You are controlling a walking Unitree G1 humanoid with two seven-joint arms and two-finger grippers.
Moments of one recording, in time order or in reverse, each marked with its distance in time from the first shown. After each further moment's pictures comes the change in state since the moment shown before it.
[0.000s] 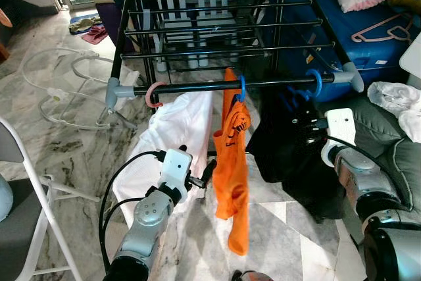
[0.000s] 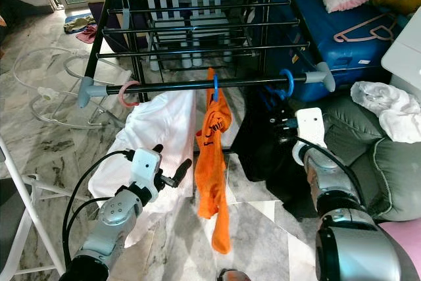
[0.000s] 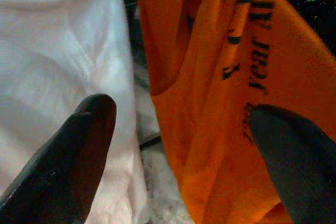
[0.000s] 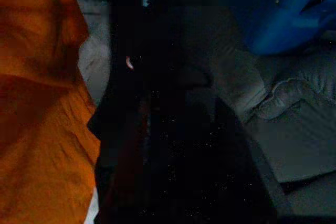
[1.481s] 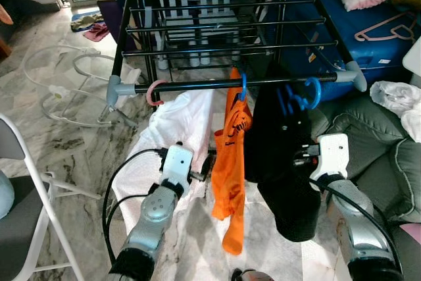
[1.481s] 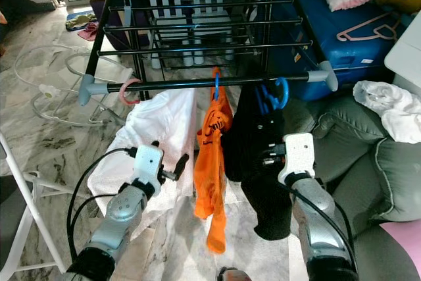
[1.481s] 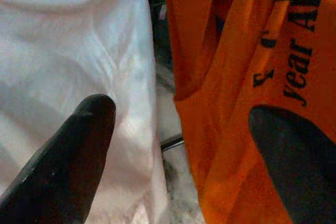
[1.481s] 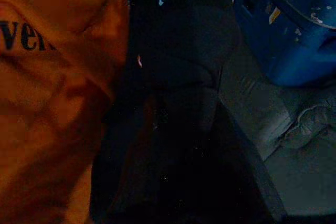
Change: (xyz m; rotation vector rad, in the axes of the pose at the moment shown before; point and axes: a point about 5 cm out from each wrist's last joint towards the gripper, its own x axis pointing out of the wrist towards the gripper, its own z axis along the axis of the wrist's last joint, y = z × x) left arm 0.012 0.000 0.004 0.030 -0.014 0.089; right arm -0.057 0.043 -0.014 0.013 -0.194 0.060
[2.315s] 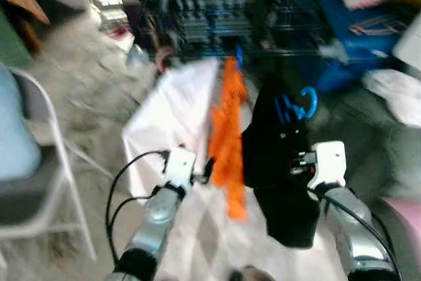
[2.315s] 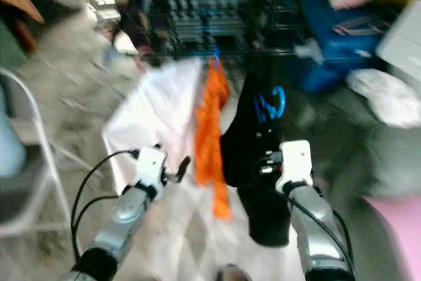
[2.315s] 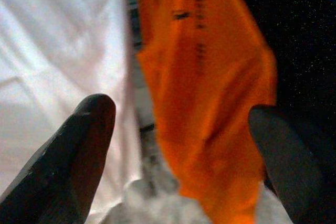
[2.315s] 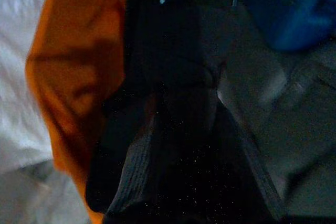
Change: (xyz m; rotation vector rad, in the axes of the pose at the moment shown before) left arm 0.002 -0.005 -0.005 -0.010 0.019 -0.006; right arm -0.008 0.007 -0.013 0.018 0.077 -0.008
